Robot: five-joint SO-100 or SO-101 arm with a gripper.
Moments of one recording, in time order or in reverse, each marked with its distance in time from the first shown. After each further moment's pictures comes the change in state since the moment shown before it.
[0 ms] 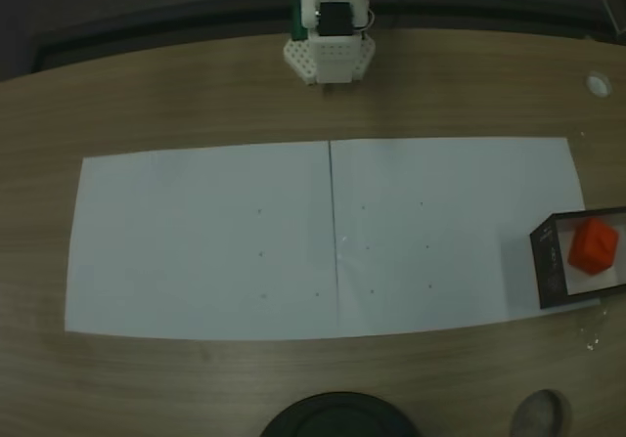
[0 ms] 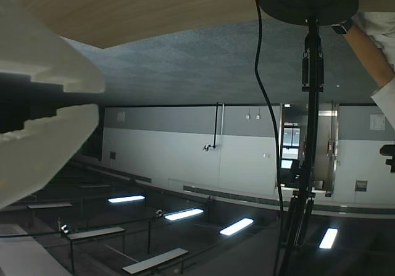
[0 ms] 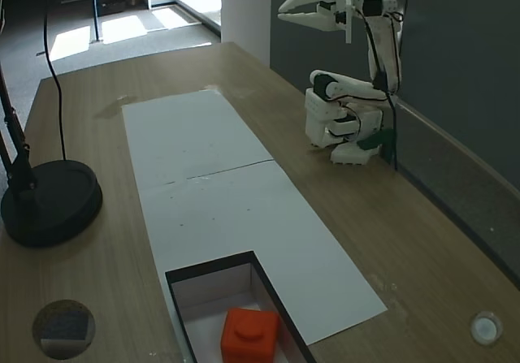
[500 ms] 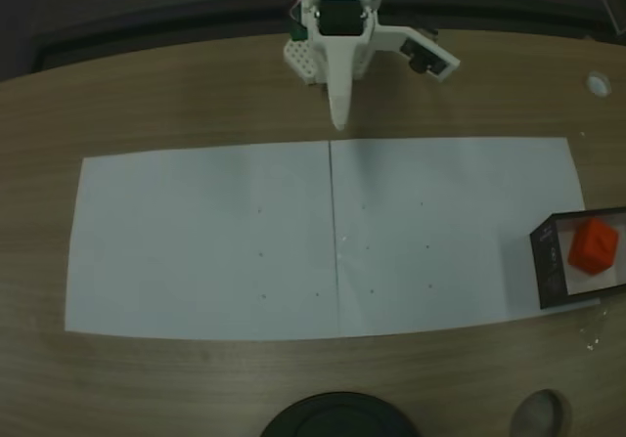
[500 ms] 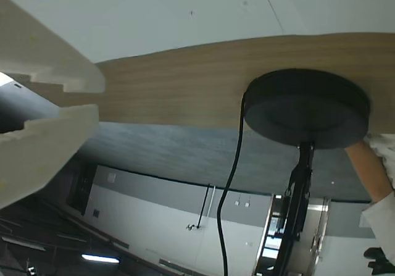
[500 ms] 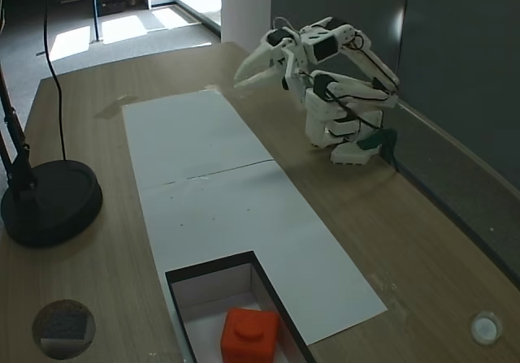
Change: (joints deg) arm 0.0 0.0 37.6 -18.2 0.0
